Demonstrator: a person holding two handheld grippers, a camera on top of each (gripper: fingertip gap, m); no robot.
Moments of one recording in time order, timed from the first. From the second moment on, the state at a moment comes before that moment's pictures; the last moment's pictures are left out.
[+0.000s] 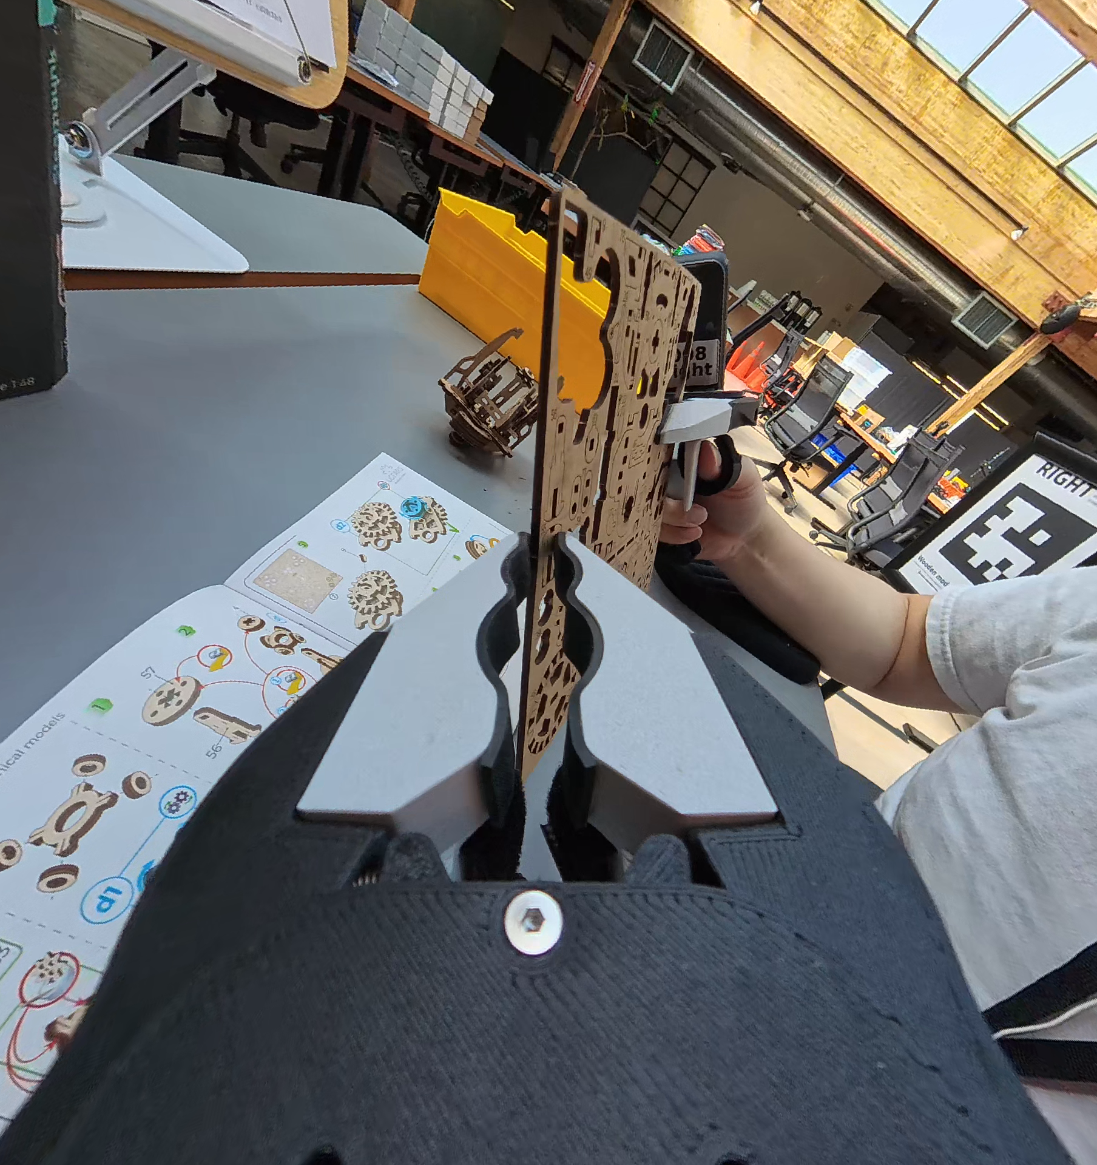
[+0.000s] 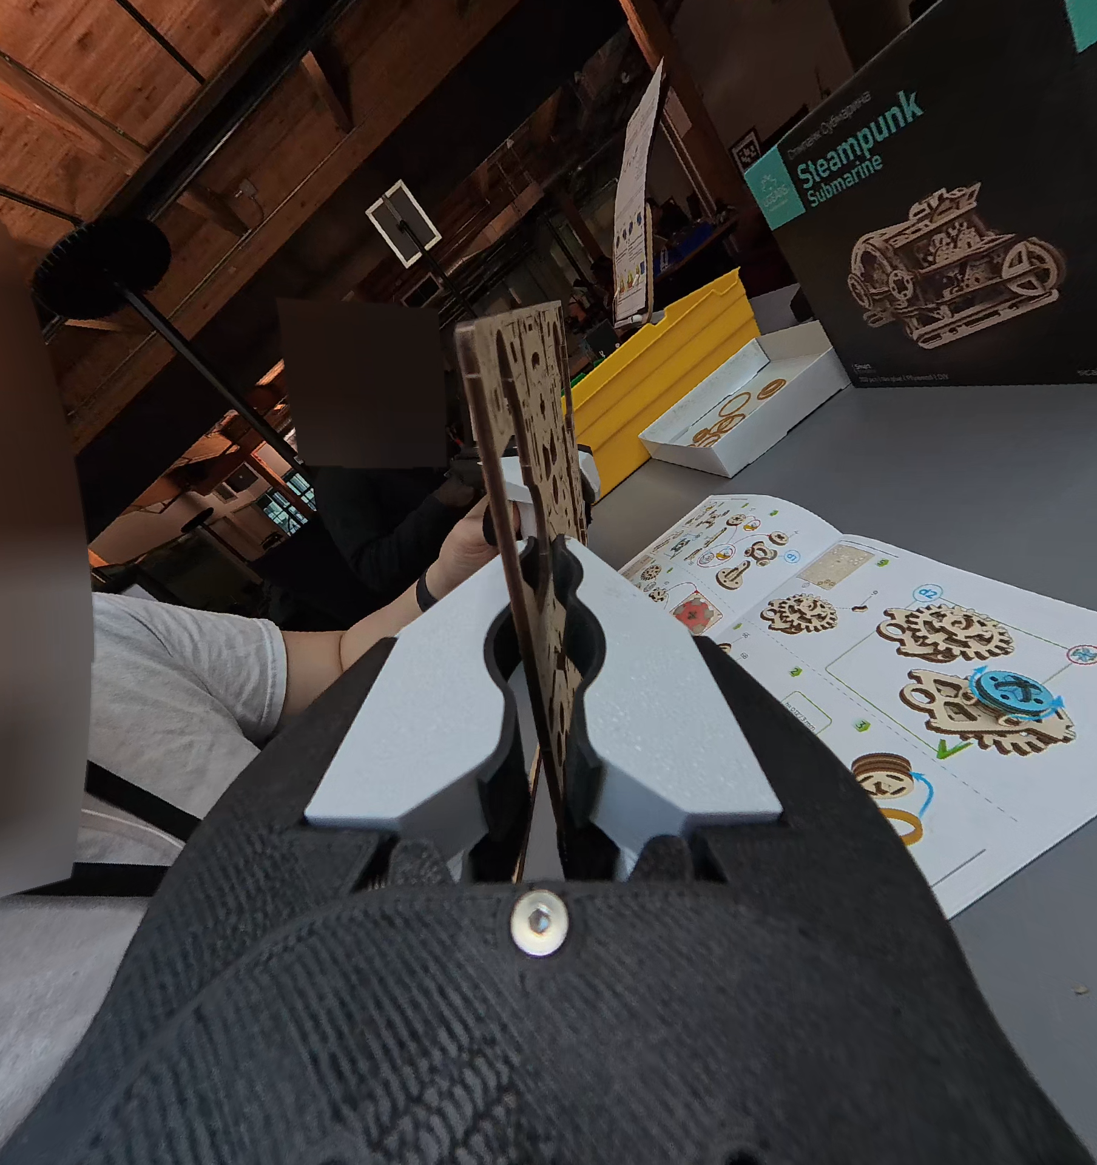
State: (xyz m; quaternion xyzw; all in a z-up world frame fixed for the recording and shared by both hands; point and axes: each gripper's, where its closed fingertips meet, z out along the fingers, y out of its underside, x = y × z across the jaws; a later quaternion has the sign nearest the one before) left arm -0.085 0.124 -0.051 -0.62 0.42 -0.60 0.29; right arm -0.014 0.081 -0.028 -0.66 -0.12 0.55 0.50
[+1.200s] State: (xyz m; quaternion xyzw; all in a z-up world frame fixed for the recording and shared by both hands) left arm -0.088 0.124 -0.040 -0.61 0.40 -0.61 0.31; right arm -0.020 0.075 -0.026 -0.66 -0.14 0.54 0.50
